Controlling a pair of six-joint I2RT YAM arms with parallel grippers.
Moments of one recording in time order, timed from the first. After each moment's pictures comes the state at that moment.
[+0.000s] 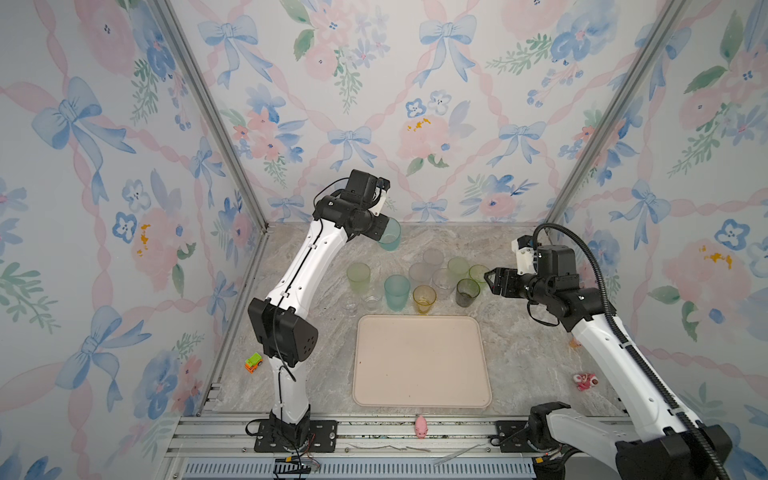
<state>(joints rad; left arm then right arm) -0.42 1.90 2.17 -1.07 -0.04 0.11 0.19 1.12 1.08 -0.65 -0.17 0.24</state>
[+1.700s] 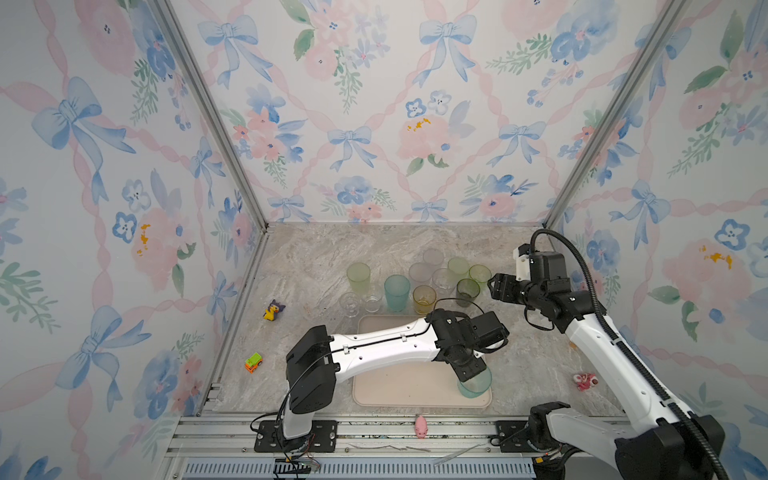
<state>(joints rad) -1.27 1.88 1.68 -0.94 -0.02 -0.12 0.19 1.14 1.01 -0.65 -0.04 0.30</state>
